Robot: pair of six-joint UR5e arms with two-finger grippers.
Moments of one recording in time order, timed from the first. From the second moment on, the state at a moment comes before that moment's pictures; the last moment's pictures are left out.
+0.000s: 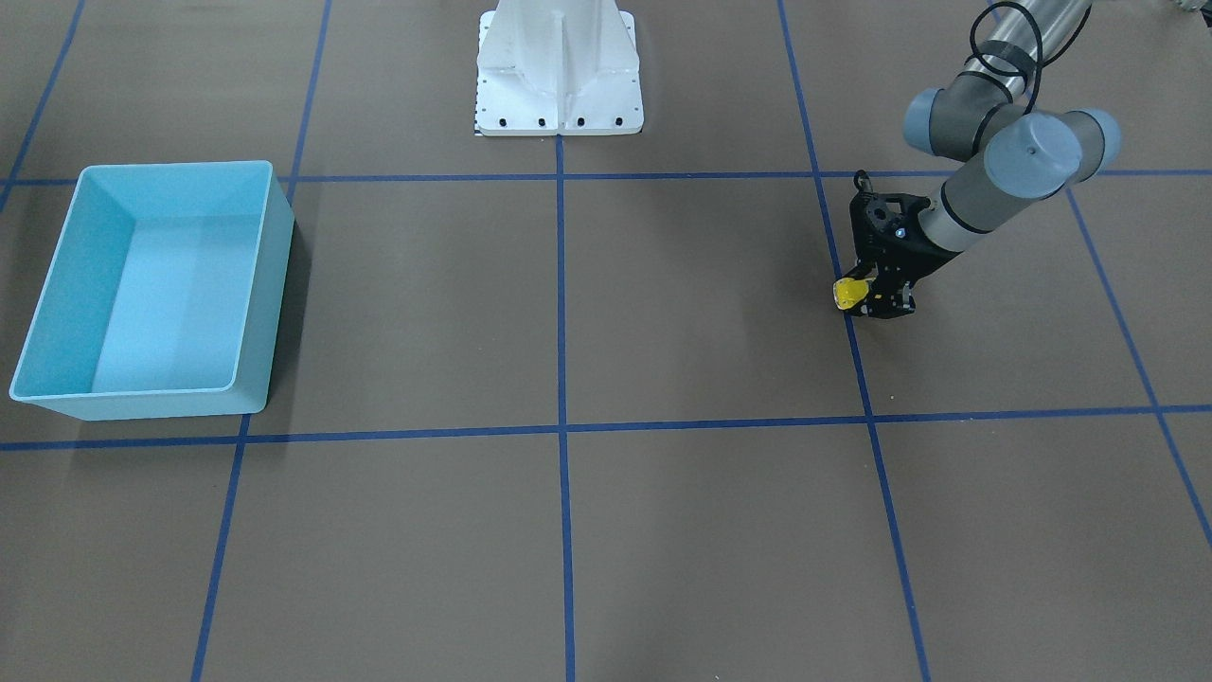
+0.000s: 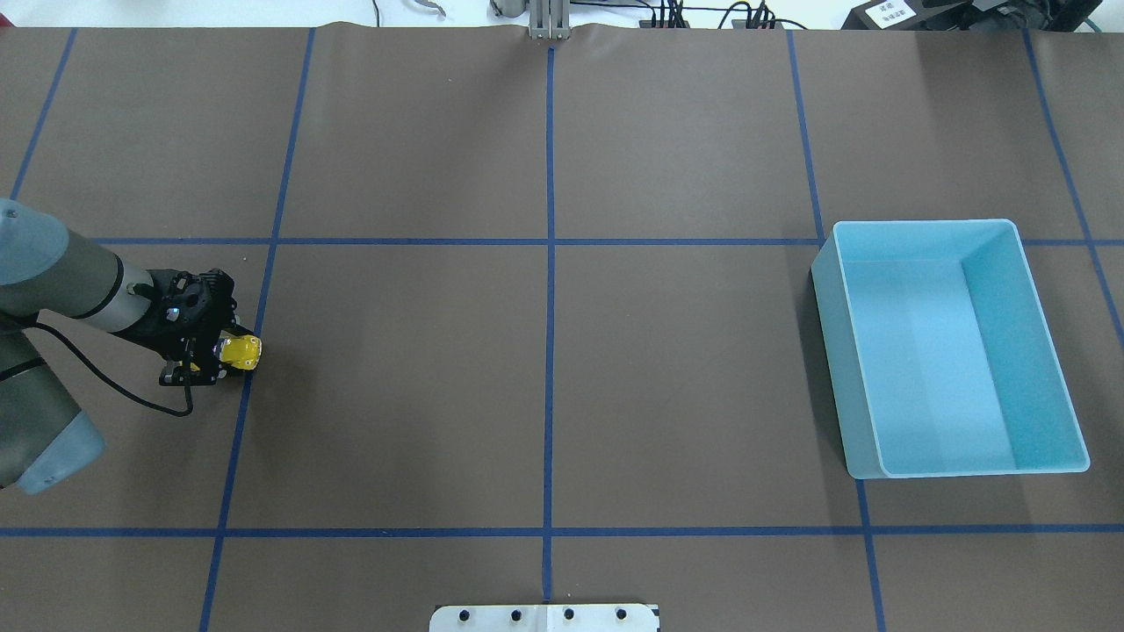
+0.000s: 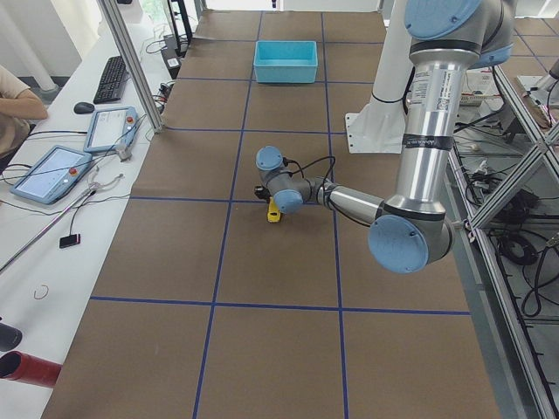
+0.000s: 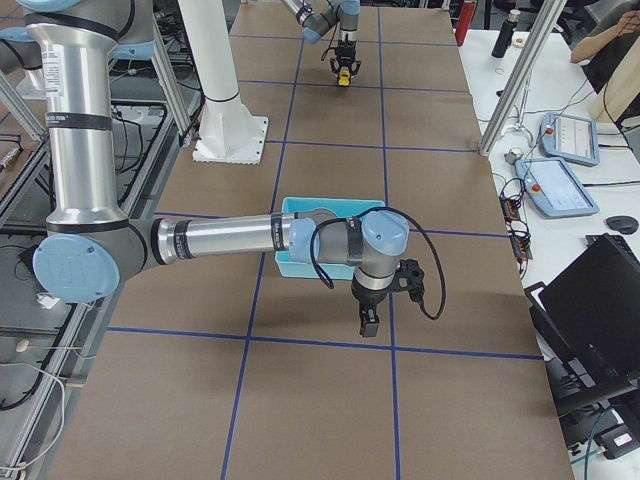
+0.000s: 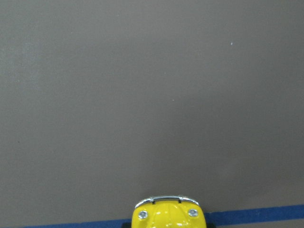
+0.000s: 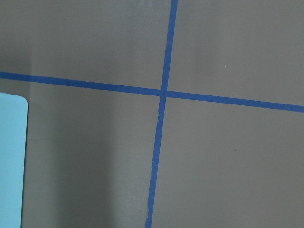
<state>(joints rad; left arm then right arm) -0.77 -1.68 -1.62 -2.26 -2.21 0.55 1.53 -1.56 1.69 -1.69 2.28 -0.07</state>
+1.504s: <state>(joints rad) -0.78 -1.64 -1.62 -2.28 -2.23 0.59 1.53 -1.56 1.68 -1.69 2.28 -0.07</state>
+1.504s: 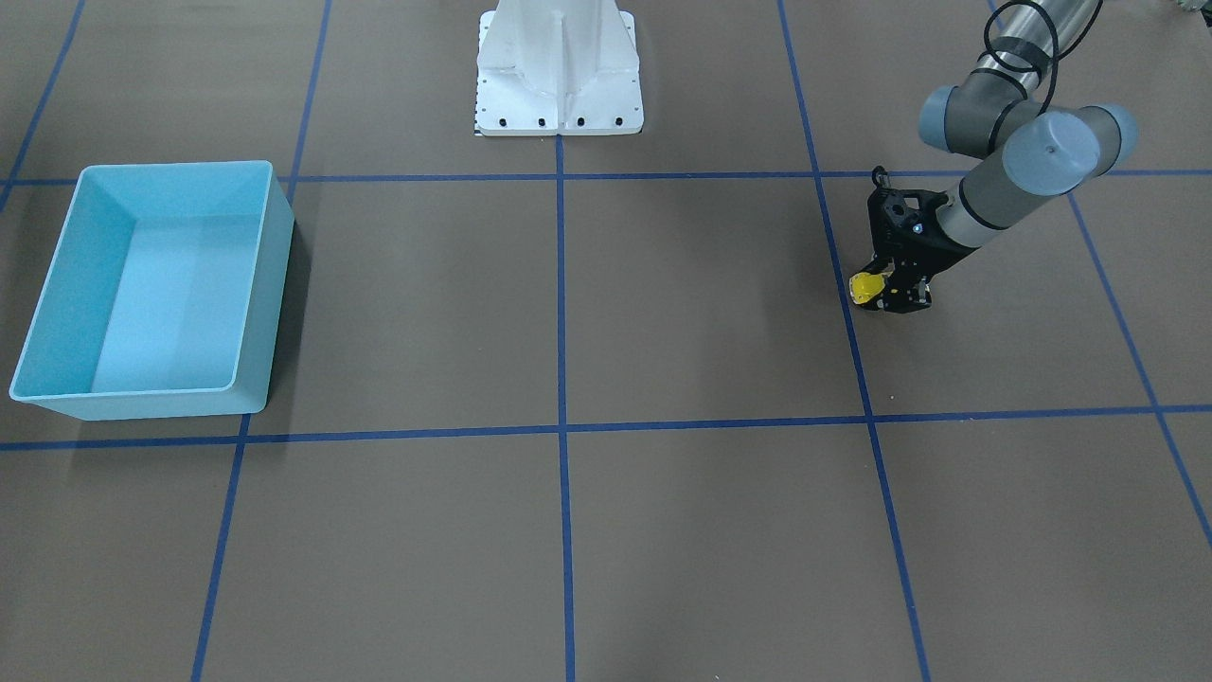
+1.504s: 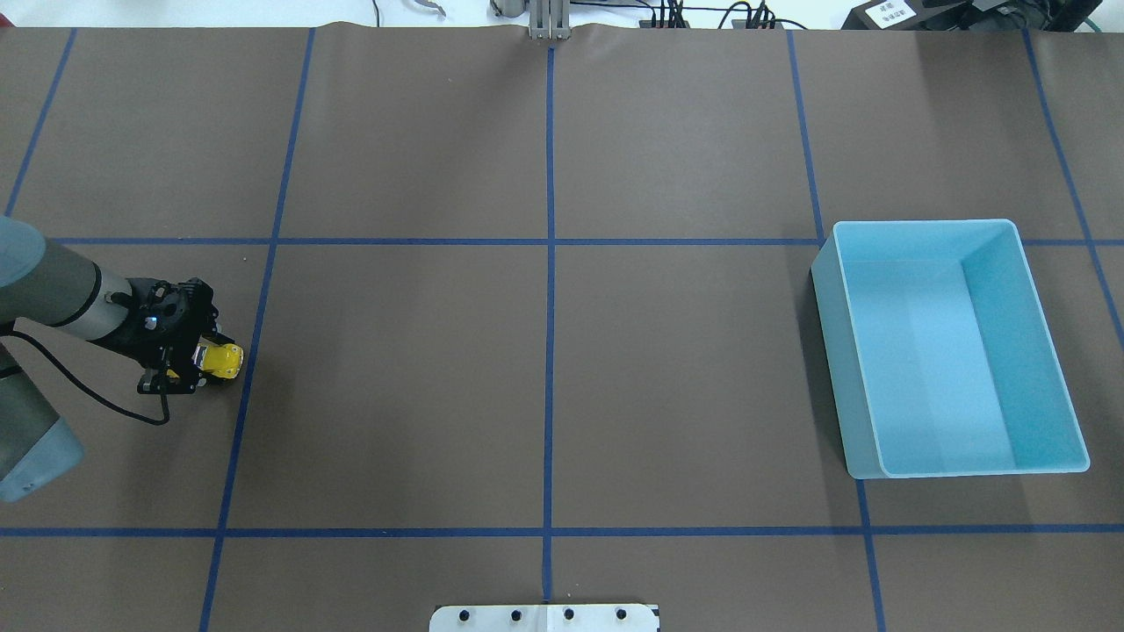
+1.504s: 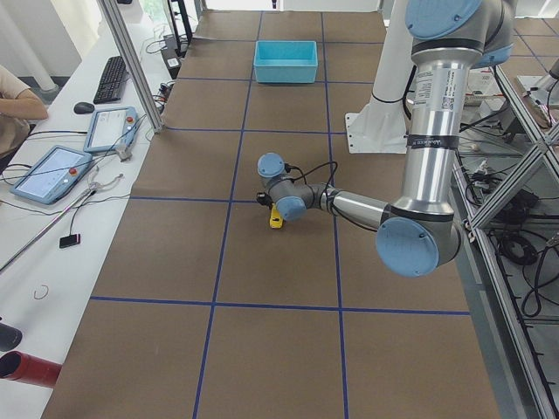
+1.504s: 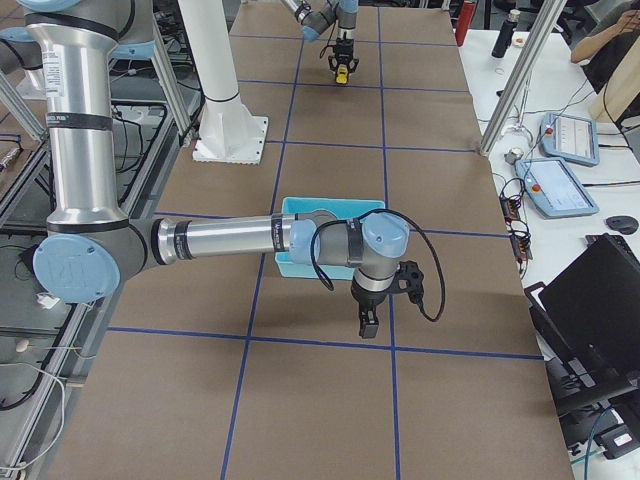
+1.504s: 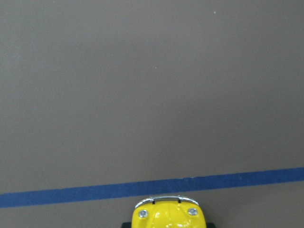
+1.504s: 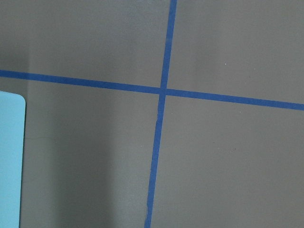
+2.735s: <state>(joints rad) -0.82 -1.59 -1.60 -2.33 -2.27 0.62 1.53 -1.56 1.68 -1.69 2.28 -0.07</state>
